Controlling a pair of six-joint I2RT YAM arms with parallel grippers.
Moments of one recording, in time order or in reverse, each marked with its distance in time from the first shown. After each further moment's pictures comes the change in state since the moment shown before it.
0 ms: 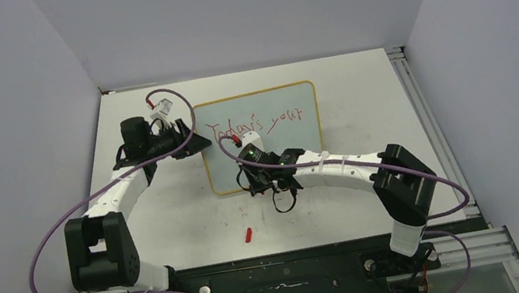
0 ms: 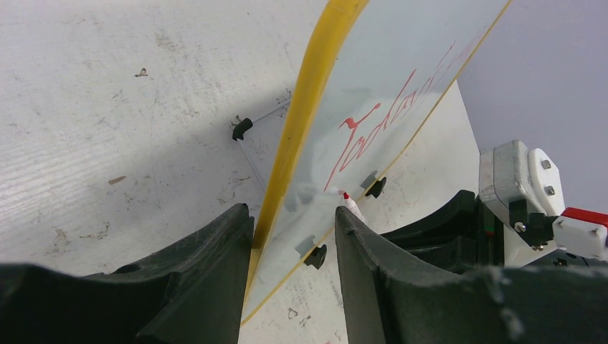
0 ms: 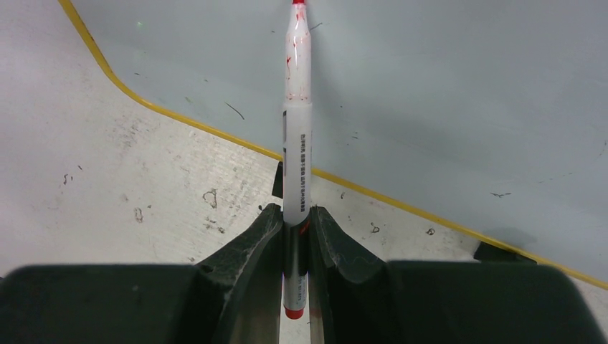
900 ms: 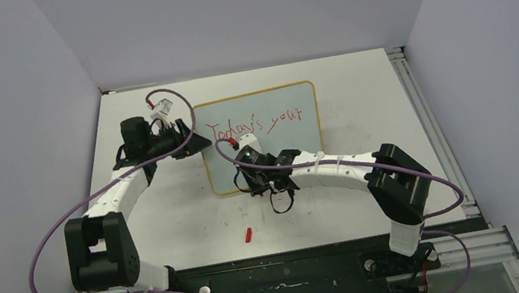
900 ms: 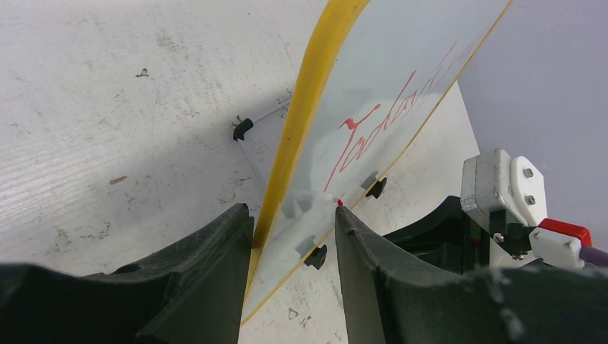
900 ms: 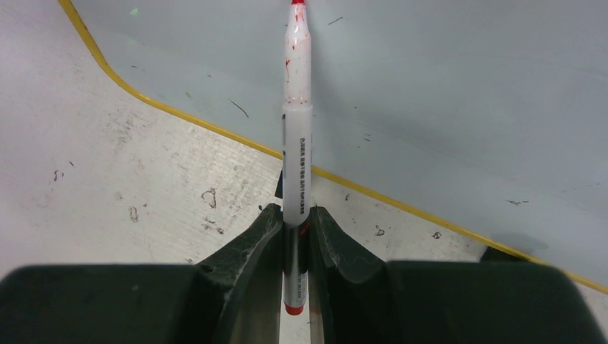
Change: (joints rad) left arm 0.000 -0.001 0.000 0.000 -0.002 0.000; right arm 0.010 0.032 0.026 -0.014 -0.003 -0.013
